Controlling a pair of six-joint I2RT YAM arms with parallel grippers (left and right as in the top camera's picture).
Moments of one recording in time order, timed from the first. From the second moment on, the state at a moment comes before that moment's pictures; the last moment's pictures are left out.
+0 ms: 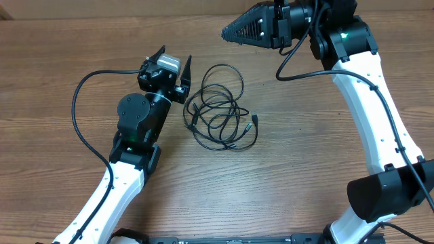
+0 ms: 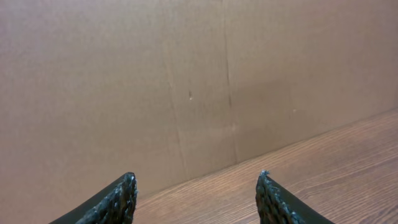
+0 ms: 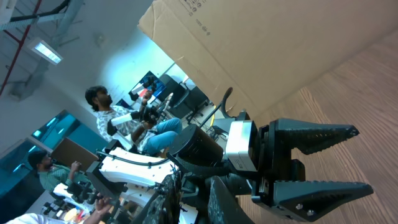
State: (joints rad) left arm -0.28 1.27 0.71 0.60 0.04 0.14; right arm 0.24 1.84 1.93 -0.23 -1.54 0.57
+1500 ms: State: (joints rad) left arm -0.28 1.27 0.71 -0.12 0.03 0.03; right arm 0.34 2.05 1.83 -1.16 -0.45 -0.31
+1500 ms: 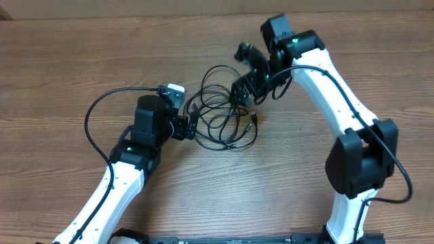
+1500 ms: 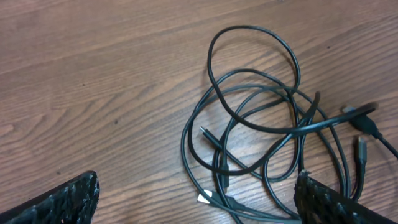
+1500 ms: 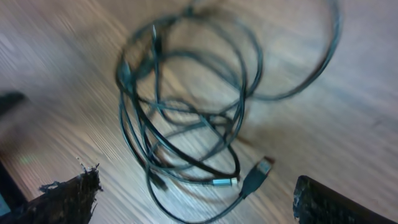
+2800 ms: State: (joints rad) left arm -0.28 1.27 0.71 -0.13 0.03 0.03; right arm 0.34 2.07 1.51 -0.85 -0.48 -0.43
